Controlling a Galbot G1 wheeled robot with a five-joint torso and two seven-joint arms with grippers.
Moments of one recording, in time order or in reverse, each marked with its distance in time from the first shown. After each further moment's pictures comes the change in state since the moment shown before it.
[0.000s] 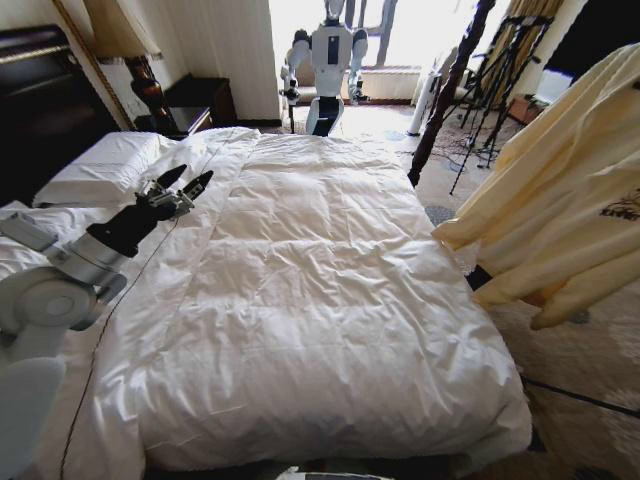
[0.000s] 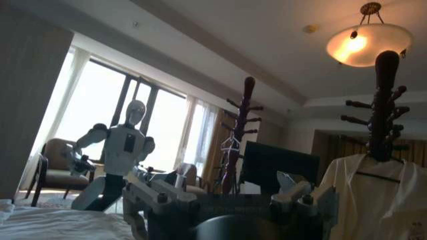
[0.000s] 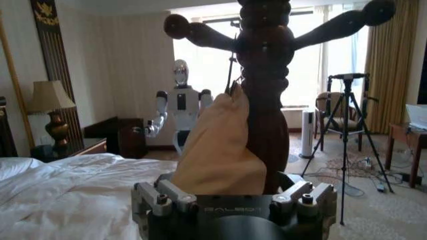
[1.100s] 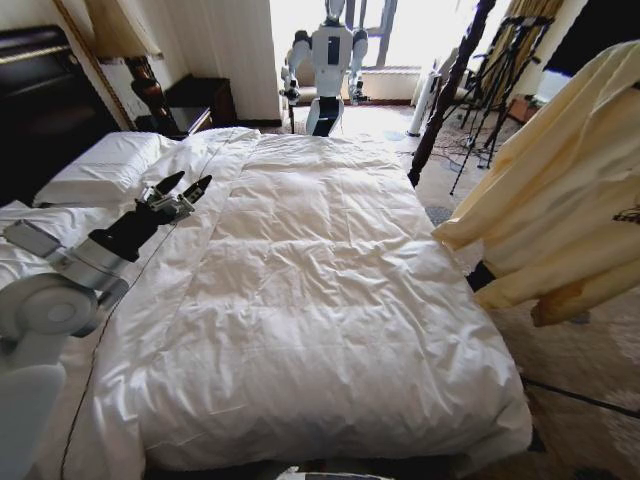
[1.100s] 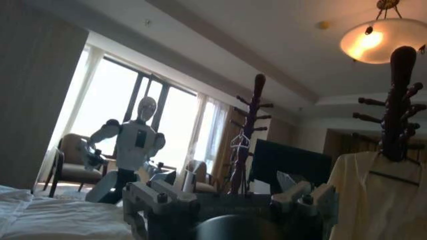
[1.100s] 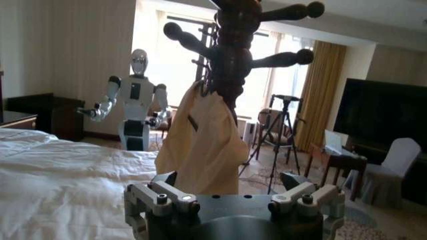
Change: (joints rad) left arm 0.070 -0.009 -0.029 -0.040 -0.003 -0.017 -0.052; right arm 0.030 -0.319 0.023 0.306 -0.095 0.082 0.147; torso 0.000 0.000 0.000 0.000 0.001
